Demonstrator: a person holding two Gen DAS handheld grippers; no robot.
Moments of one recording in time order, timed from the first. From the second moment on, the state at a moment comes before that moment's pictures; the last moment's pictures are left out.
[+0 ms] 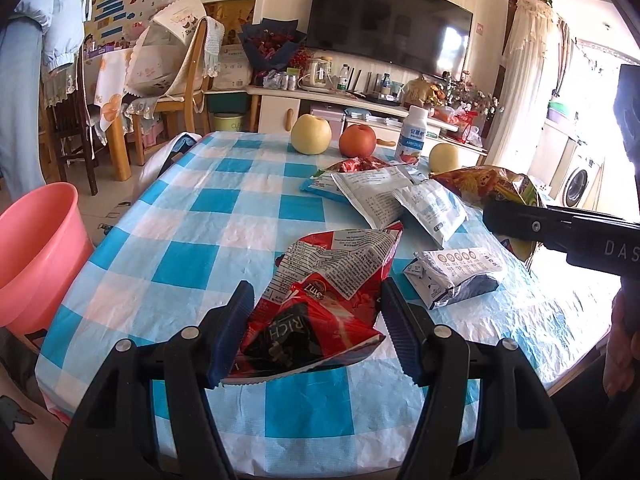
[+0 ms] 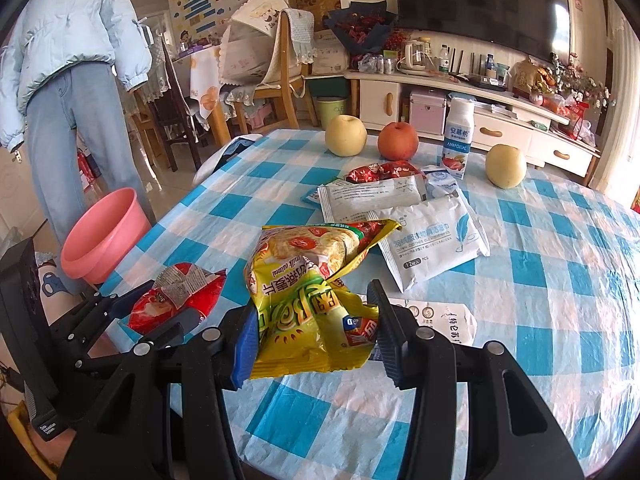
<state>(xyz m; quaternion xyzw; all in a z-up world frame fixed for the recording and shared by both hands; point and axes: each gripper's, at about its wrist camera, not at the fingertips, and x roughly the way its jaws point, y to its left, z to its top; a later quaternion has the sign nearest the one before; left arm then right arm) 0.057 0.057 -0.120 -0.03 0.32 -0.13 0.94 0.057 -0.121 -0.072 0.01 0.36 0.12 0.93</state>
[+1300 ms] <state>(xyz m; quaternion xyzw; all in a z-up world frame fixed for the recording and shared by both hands) 0.066 0.238 -0.080 -0.21 0.23 0.07 0.95 0.094 0.052 -0.051 -0.05 0.36 0.27 0.89</state>
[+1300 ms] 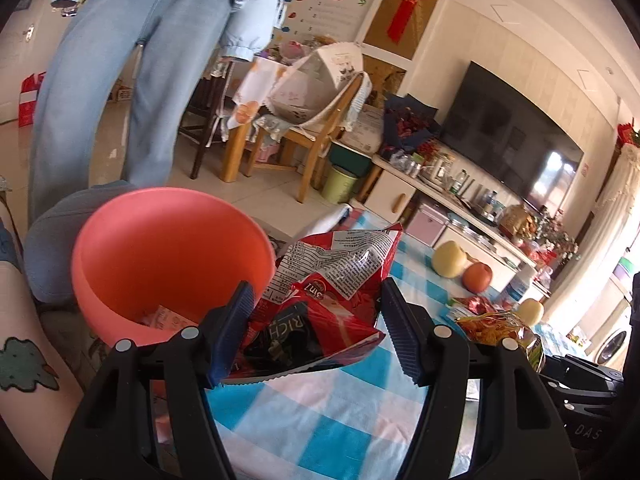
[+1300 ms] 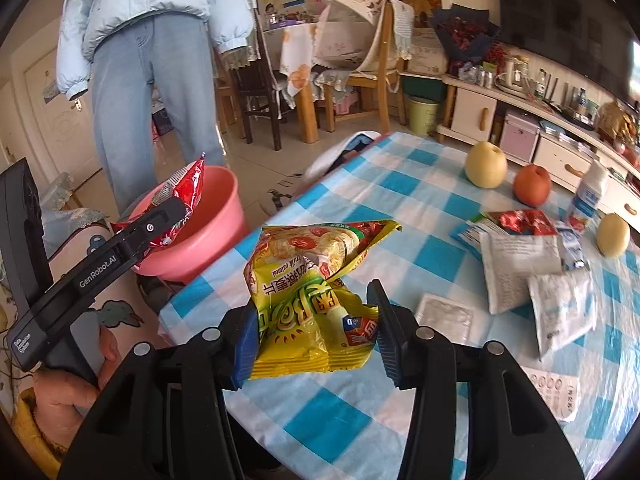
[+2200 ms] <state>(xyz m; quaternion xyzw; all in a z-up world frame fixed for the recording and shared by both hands) 0.075 0.351 -0.103 -0.19 0.26 0.18 0.93 0.149 0.171 -0.057 -0.10 0.35 0.31 0.88</state>
